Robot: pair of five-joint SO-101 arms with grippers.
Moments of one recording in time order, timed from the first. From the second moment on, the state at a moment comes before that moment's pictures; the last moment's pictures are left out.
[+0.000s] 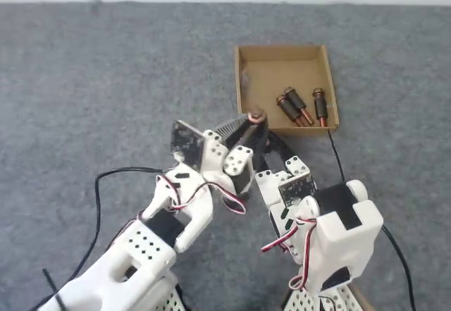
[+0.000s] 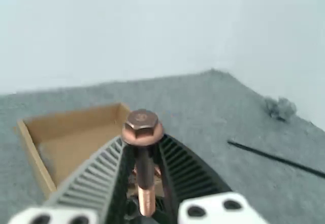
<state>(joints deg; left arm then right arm) 31.6 -55.3 80.3 -5.9 19.0 -24.2 16.3 92.3 -97.5 9.1</state>
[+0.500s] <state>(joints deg) 26.5 -44.5 80.3 -13.1 19.1 -25.5 16.3 92.3 -97.5 9.1</state>
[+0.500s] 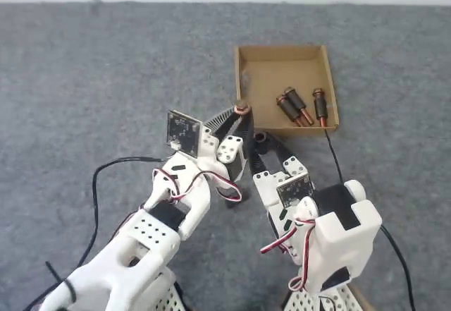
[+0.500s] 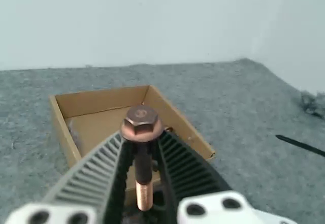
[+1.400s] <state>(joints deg) 27.9 -44.2 79.2 -13.6 19.2 -26.0 16.3 92.3 -97.5 9.1</state>
